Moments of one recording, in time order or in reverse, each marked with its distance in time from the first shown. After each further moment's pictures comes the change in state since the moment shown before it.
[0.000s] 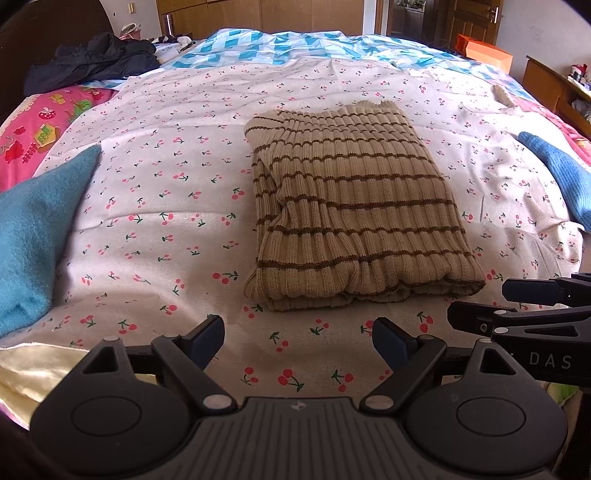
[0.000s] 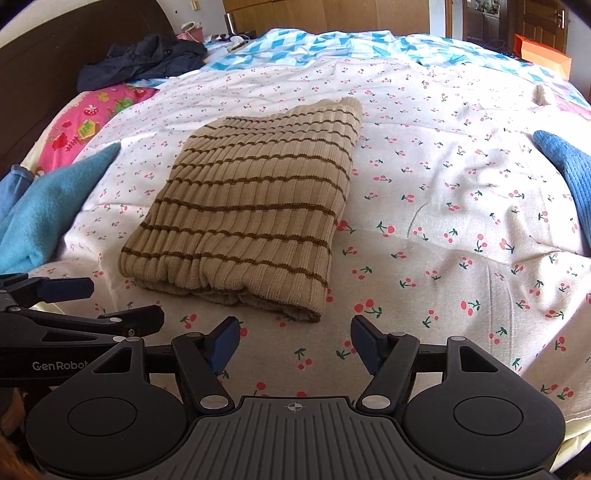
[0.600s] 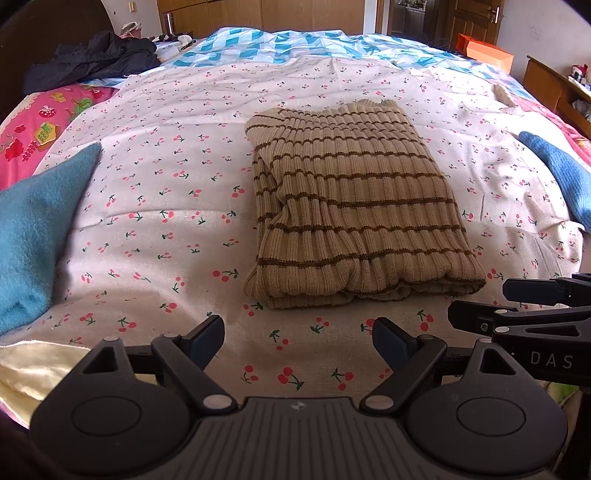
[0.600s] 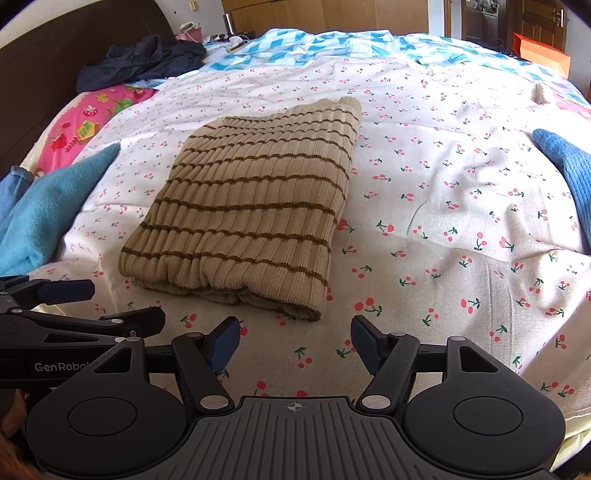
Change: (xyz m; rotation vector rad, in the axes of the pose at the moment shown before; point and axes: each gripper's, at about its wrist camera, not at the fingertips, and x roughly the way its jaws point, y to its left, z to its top) left arm 0.000 0.001 -0.001 -0.004 0.001 -0.005; right arm 0.000 0.000 -0.001 0.004 -0.001 0.001
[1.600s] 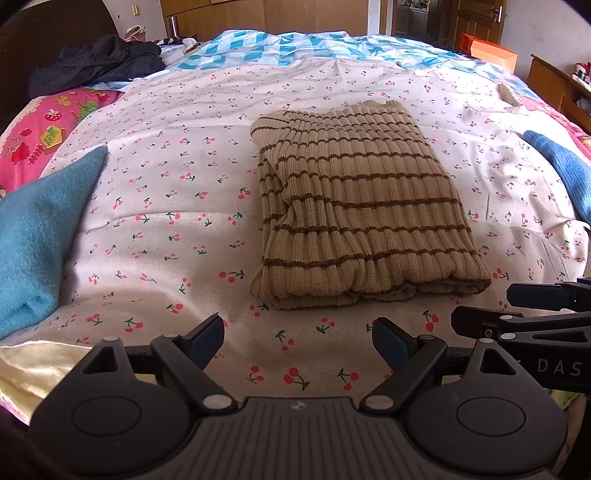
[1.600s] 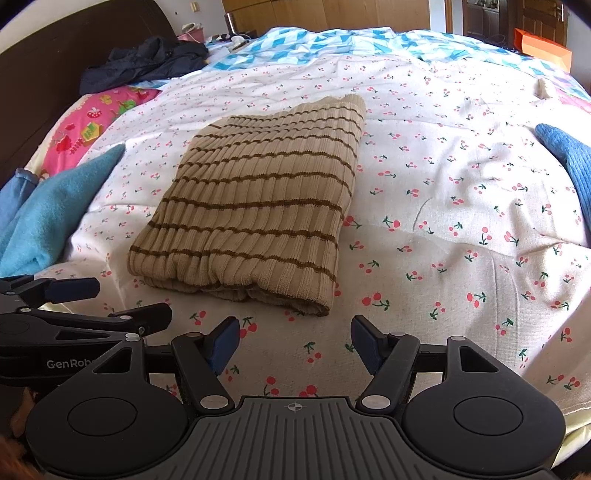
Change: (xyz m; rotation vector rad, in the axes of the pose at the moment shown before) left arm -0.001 -0.001 -0.001 0.002 -0.006 0.028; right arm -0.002 0.002 -0.002 0.013 0.007 0.017
